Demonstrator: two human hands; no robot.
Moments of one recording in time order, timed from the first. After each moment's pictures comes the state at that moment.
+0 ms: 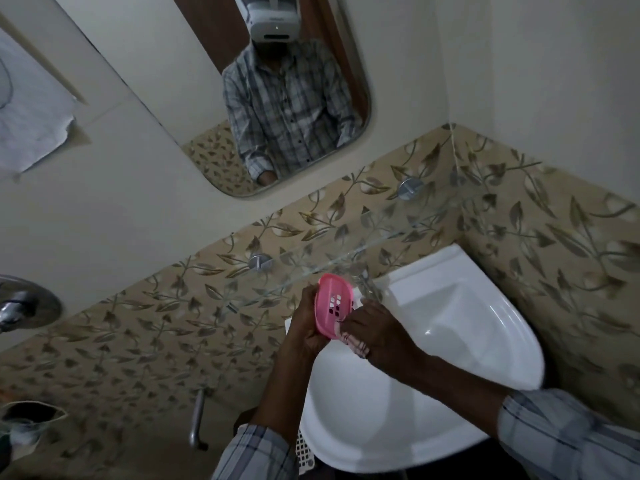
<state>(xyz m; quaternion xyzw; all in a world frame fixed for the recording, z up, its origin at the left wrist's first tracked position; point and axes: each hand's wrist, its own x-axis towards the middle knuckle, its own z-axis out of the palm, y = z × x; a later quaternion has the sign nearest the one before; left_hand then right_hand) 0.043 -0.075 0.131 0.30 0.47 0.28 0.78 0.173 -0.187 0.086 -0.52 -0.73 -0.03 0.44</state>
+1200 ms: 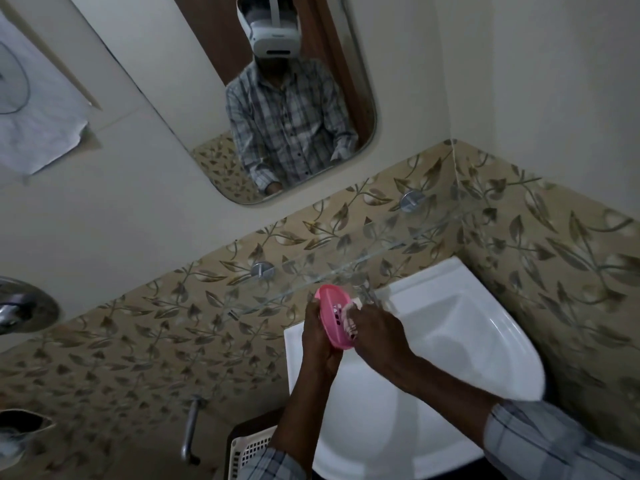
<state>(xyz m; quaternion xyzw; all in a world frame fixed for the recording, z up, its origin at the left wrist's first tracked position) 0.050 -0.103 0.120 0.32 0.44 0.41 0.73 0.151 -0.174 0.113 -0.73 -0.61 0.04 0.30</state>
